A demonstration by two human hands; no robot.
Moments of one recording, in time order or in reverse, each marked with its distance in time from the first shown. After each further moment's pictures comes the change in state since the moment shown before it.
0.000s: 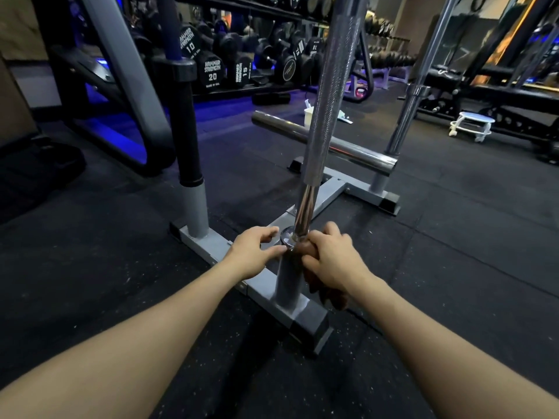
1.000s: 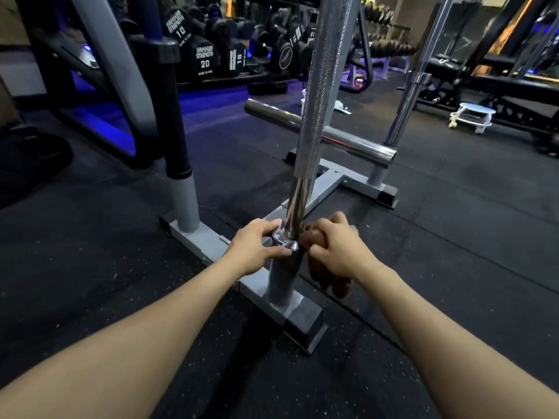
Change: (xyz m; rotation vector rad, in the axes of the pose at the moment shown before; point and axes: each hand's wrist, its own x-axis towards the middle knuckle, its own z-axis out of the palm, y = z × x) left_hand 0.023 -0.006 0.020 0.014 -0.002 0.040; right_hand 0.019 0.030 -0.005 0.072 0.003 0.003
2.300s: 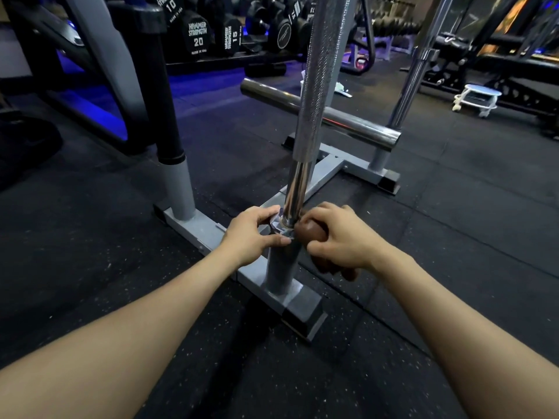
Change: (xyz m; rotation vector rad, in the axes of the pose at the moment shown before) left_hand 0.001 -0.002 0.004 -0.140 0.039 -0.004; right_hand 0.000 0.003 -0.009 0.003 -0.056 -0.178
